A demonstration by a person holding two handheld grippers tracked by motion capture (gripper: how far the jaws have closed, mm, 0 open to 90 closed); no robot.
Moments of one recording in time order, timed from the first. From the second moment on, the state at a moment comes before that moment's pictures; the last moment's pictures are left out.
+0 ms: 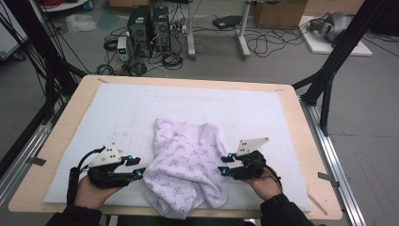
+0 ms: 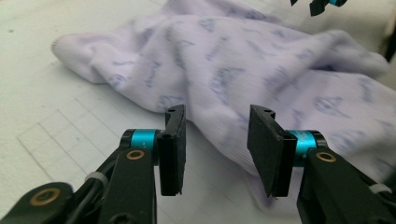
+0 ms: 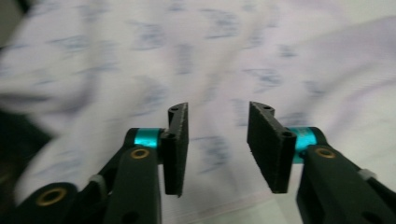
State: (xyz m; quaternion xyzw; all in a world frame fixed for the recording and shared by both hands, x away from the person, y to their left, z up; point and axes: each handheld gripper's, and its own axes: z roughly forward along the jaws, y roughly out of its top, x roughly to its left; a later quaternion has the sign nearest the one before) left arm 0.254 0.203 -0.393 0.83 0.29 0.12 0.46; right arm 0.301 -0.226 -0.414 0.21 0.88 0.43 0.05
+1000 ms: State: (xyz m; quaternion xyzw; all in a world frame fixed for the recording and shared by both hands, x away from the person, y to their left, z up) left arm 0.294 0.178 -0.419 0.83 0.31 0.11 0.44; right arm 0.296 -0.291 -0.414 0.27 0.84 0.45 0.10
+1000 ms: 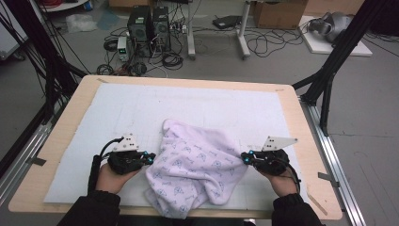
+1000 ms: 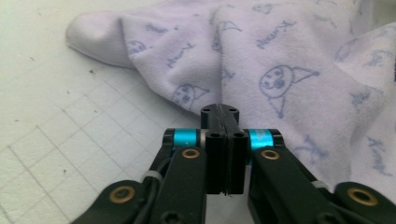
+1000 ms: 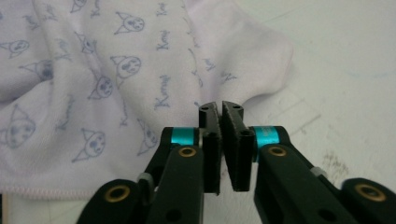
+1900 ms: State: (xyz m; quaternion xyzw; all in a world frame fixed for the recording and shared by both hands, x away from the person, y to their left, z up) left arm 0.285 0.183 -0.413 0.84 0.31 0.11 0.44; right arm 0.322 -0.247 -0.424 0.23 0.87 0.42 0.08
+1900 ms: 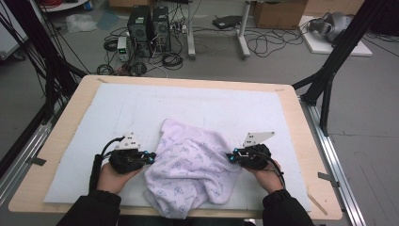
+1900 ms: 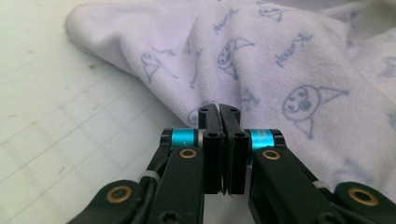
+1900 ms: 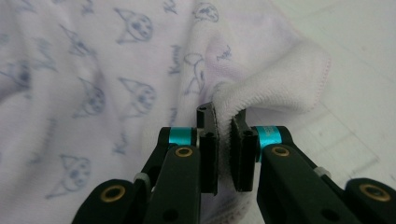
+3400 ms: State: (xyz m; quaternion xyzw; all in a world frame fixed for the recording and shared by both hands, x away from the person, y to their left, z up) left arm 0.416 0.195 -0.303 0.73 0.42 0.27 0.47; right arm 0.459 -0.247 -0.285 0.35 0.79 0.46 0.20
